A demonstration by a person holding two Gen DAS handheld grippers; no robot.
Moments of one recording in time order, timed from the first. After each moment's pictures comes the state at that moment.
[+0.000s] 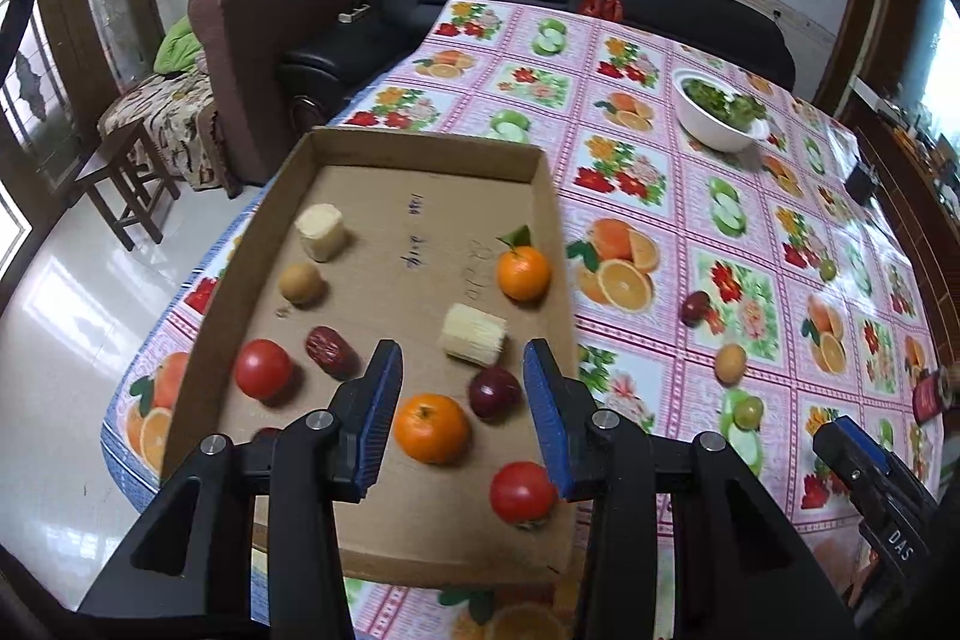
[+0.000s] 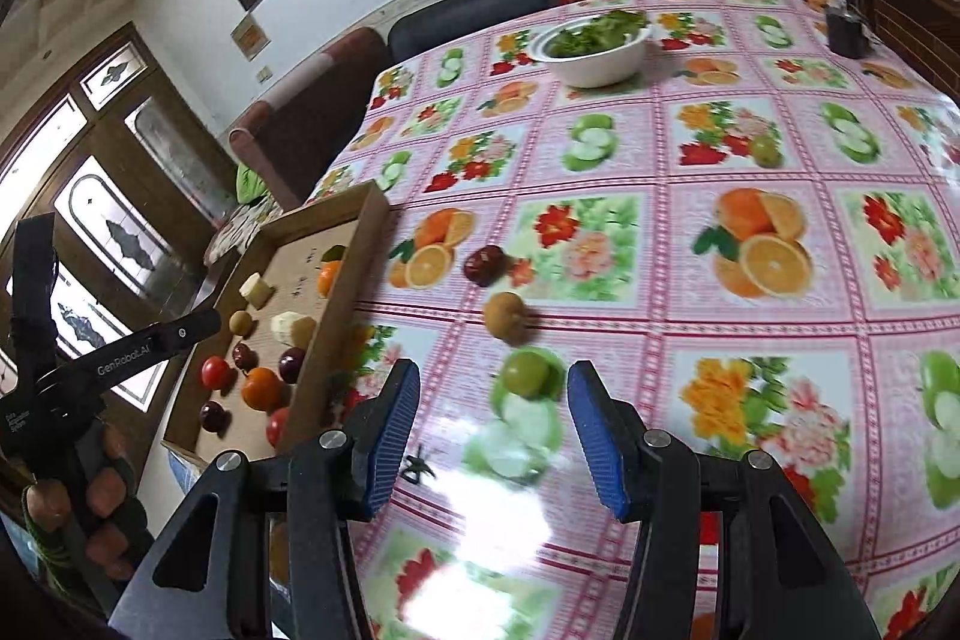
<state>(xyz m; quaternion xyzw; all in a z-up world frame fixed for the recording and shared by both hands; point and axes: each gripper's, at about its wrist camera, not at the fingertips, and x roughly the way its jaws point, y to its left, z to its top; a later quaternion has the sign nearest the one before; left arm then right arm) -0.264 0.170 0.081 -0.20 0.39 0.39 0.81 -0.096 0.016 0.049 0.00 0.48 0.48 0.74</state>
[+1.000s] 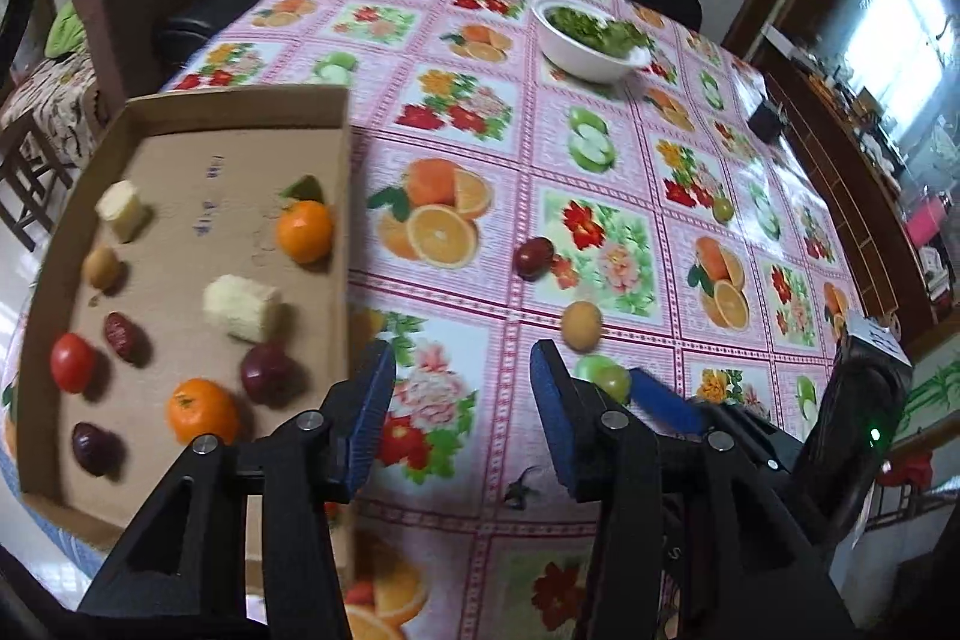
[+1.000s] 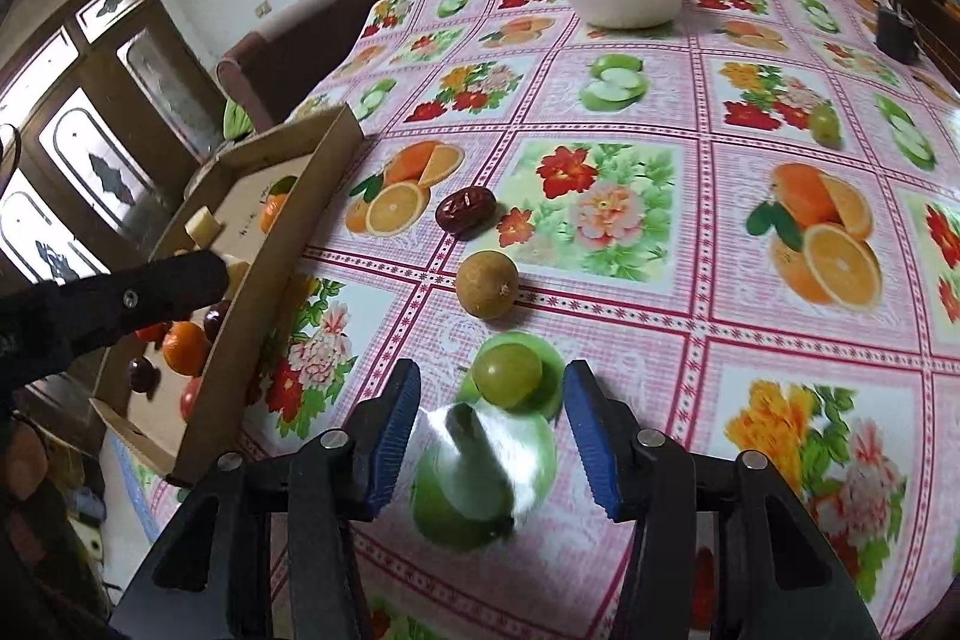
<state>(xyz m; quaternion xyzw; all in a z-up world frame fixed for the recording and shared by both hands) -0.190 0.137 0.061 -0.24 0.44 0.25 0.83 -0.095 0.067 0.000 -0.08 0.49 0.48 0.72</state>
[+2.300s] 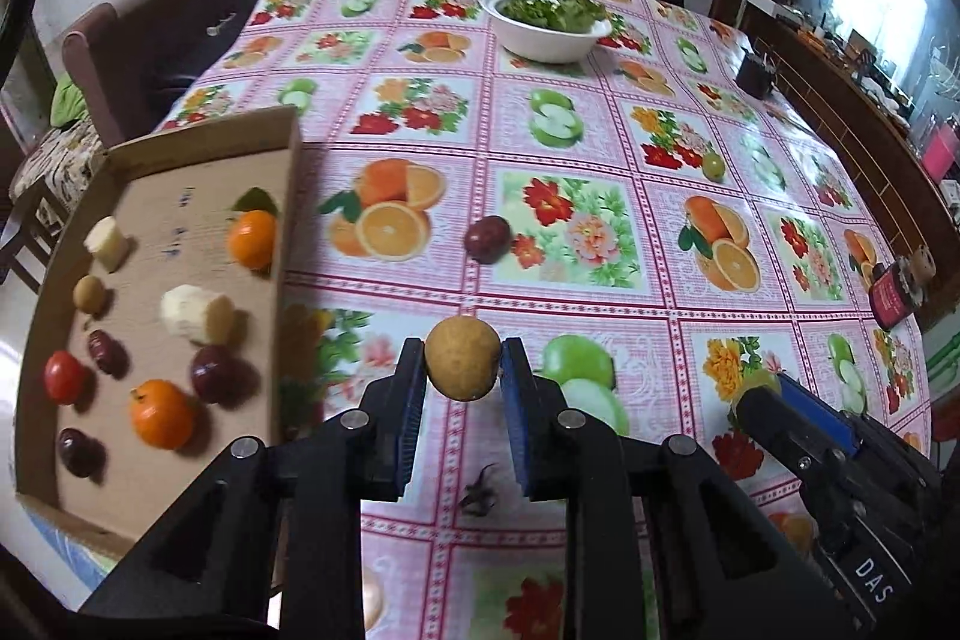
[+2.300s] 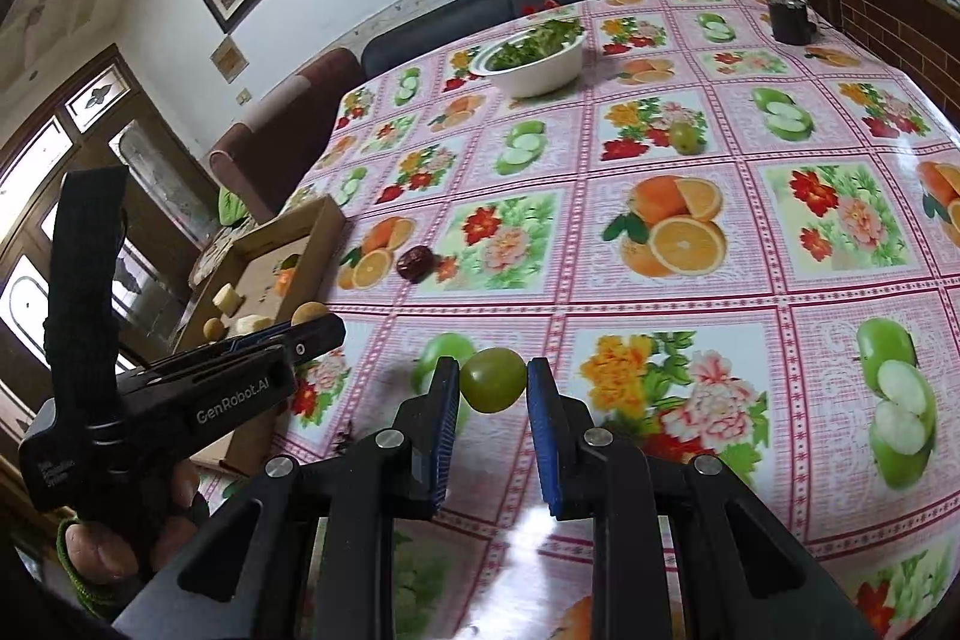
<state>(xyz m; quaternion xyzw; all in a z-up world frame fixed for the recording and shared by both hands) -0.178 0.096 0.050 -0.16 0.43 0.28 0.84 -0.083 -0.024 0.039 0.01 0.47 0.46 0.75</state>
